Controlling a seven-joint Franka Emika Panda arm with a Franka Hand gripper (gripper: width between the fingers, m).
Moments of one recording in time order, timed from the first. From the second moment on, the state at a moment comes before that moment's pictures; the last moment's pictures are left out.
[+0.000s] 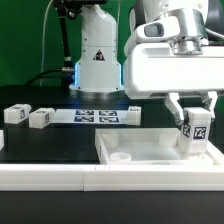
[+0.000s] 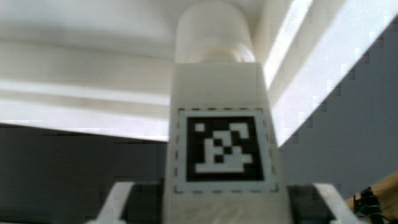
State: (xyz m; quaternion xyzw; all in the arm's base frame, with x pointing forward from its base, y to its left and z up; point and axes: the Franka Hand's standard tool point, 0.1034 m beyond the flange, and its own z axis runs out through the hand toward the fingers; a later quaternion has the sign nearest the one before) arm 0.605 0.112 0.077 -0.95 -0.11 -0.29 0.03
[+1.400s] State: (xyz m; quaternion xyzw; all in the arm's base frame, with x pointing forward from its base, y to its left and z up) arm 0.608 0.109 0.092 -0.96 -0.11 -0.27 0.03
